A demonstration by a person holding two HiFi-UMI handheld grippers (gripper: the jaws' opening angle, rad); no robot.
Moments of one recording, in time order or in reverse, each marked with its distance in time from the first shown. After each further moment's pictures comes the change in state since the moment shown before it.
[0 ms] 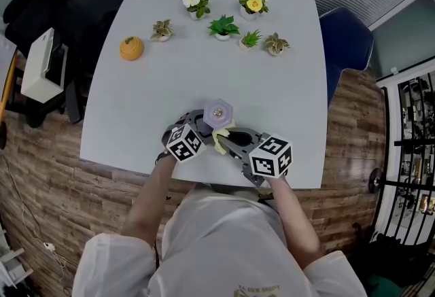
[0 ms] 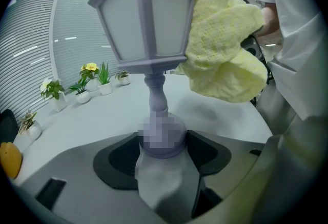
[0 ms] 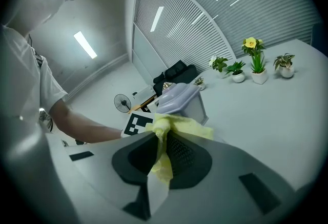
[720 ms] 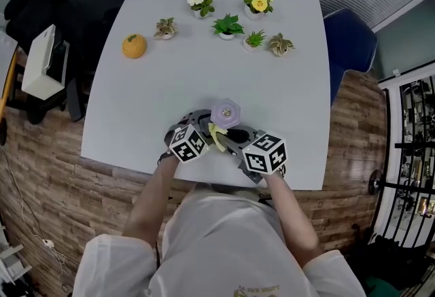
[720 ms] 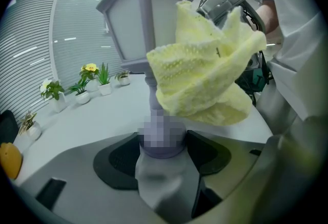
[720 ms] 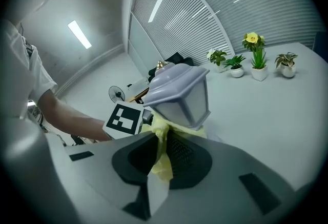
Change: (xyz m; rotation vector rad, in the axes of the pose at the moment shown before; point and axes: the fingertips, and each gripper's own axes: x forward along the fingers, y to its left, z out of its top) left arm 0.000 0.000 0.001 0.004 -0.005 0.002; right arm 0.023 -0.018 -0.014 -0.020 0.092 -0.063
